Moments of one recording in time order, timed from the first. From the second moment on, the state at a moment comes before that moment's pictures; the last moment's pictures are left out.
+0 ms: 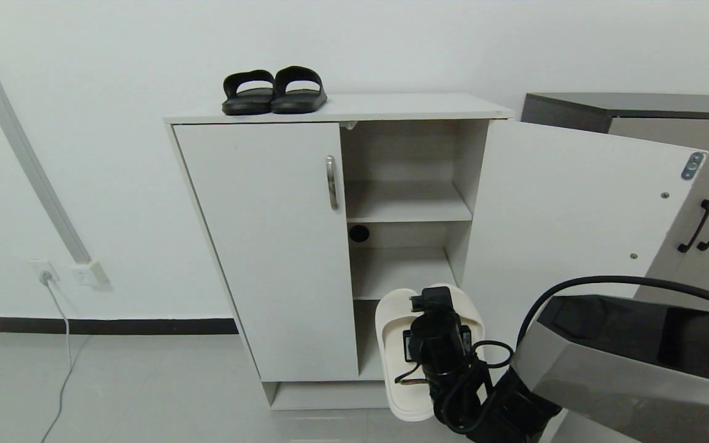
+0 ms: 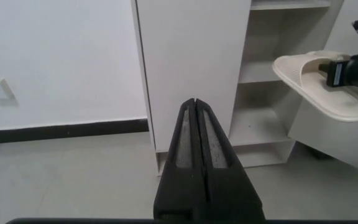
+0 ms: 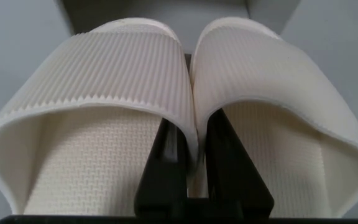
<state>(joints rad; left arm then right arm) 0.00 0.00 0.00 0.00 -0.04 0.02 0.82 2.37 -0.99 -1.06 -0.76 0.21</state>
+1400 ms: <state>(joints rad) 0.00 0.00 0.00 0.00 -0.04 0.02 0.82 2.49 -1.01 -1.30 -0.77 0.11</state>
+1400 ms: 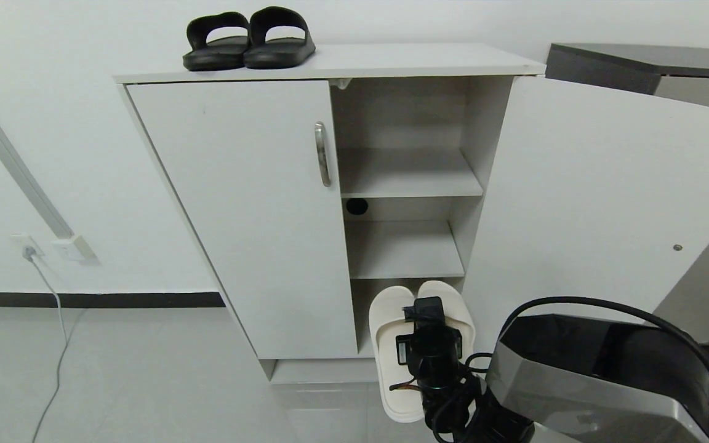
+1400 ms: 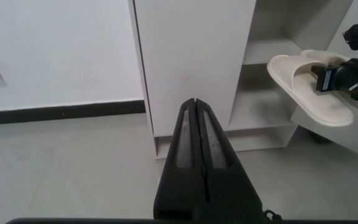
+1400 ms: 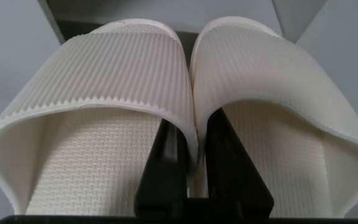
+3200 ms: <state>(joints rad) 0.00 0.00 0.00 0.00 -0.03 0.02 0.80 2.54 -1.03 -1.57 -0.76 -0.09</state>
